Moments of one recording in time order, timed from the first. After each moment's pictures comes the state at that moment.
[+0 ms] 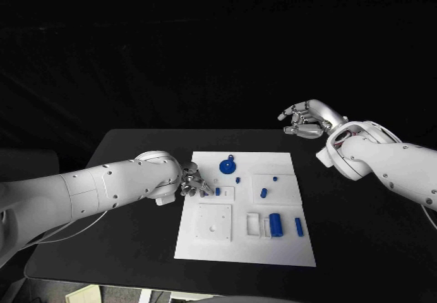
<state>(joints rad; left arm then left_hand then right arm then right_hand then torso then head) 1.23 -0.60 -0.21 1.20 -1.00 0.06 -0.39 0.80 -0.06 0.43 -0.17 0.05 1.12 0.03 0.23 0.78 1.37 -0.08 0.87 0.52 1.17 -0.17 1.41 0.42 0.03 0.91 -0.13 0.97 1.31 1.24 -0.75 0.02 1.24 -1.08 -0.42 0.12 1.13 -0.16 0.65 -0.29 0.62 0.87 0.15 0.30 0.39 1.03 0.05 1.17 0.83 1.01 -0.05 1.20 0.98 0.25 1.01 0.05 0.87 1.31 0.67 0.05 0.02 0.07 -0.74</state>
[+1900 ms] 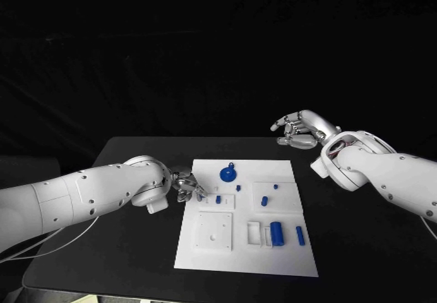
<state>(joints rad) 1.25 -0.73 -0.17 1.32 -0.86 0.04 -0.30 0.92 -0.02 0.63 -0.13 0.09 1.12 0.04 0.23 0.77 1.37 -0.07 0.87 0.52 1.17 -0.16 1.41 0.42 0.03 0.92 -0.13 0.98 1.31 1.24 -0.75 0.01 1.31 -1.07 -0.40 0.12 1.12 -0.17 0.65 -0.29 0.64 0.87 0.16 0.30 0.39 1.02 0.05 1.17 0.83 1.01 -0.05 1.20 0.98 0.25 1.01 0.05 0.87 1.31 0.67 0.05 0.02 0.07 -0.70</state>
